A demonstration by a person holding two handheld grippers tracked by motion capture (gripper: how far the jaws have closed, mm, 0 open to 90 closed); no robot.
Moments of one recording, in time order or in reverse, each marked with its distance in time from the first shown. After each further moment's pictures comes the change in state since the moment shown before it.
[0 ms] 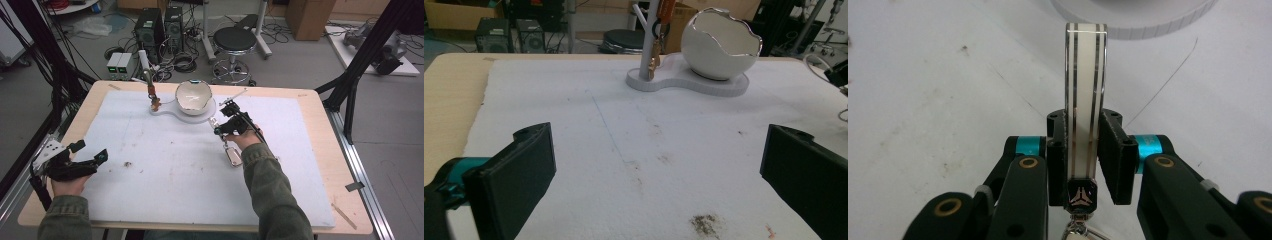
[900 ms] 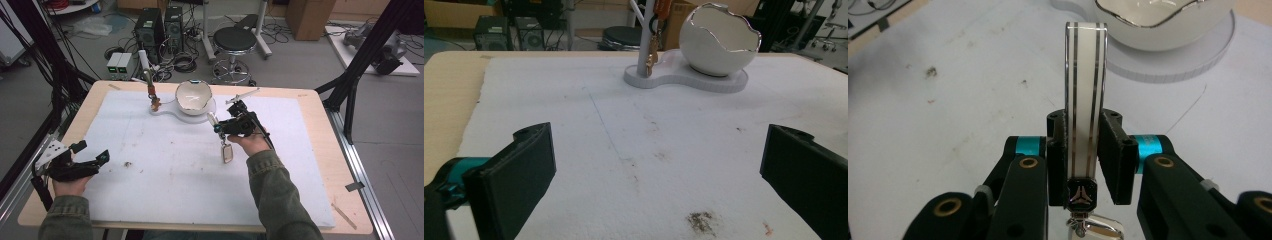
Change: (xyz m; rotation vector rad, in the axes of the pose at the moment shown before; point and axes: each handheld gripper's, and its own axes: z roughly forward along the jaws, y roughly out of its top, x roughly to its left) left arm -0.004 -0.001 0.001 0.013 0.000 0.007; right arm 0.023 -0.010 -0.048 -0.173 0.071 -0.056
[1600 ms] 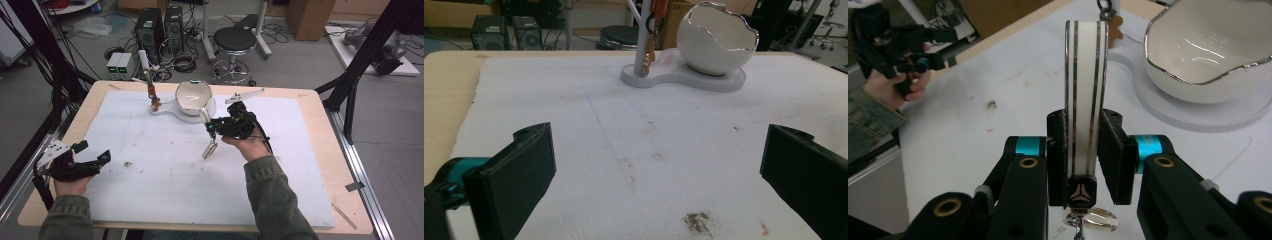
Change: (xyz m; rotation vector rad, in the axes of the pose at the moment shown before) left arm -0.002 0.000 0.002 0.003 -0.007 0.002; right arm 0.028 0.004 -0.021 -0.159 0.128 -0.049
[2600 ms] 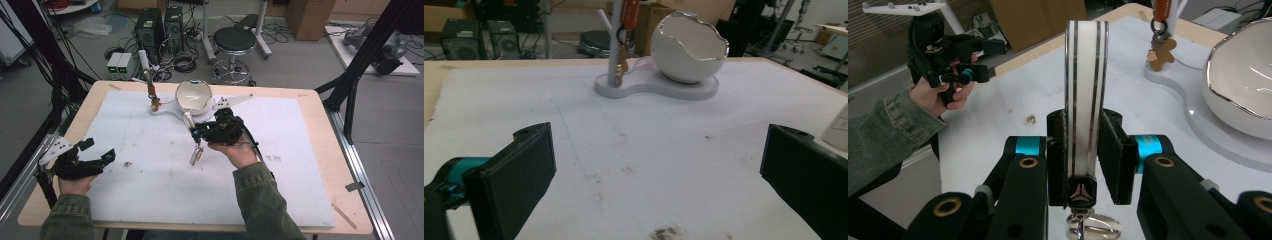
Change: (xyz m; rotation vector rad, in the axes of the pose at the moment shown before) left arm -0.014 0.010 0.005 -0.014 -0.079 -0.003; right arm 0.032 0.002 0.017 -0.057 0.103 -0.051
